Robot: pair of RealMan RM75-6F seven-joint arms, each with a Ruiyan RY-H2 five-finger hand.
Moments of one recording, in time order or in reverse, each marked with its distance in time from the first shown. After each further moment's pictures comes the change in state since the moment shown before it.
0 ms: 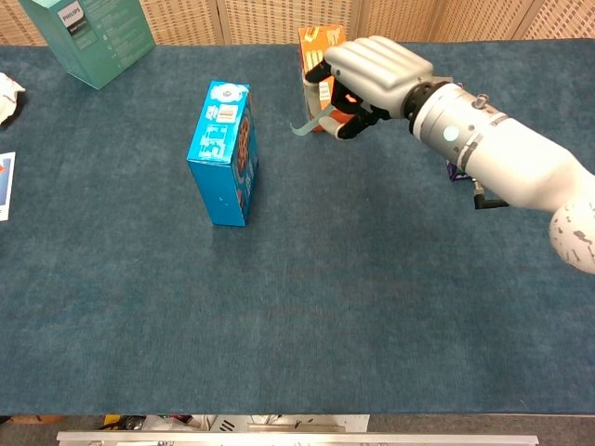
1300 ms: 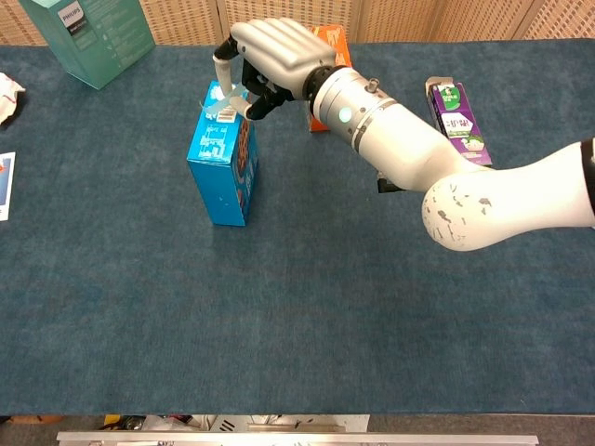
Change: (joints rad) left arm 0.022 0.012 0.004 -0.011 -0.022 -0.006 0.012; right arm 0.192 -0.237 0.111 0.220 0.061 -0.027 0.066
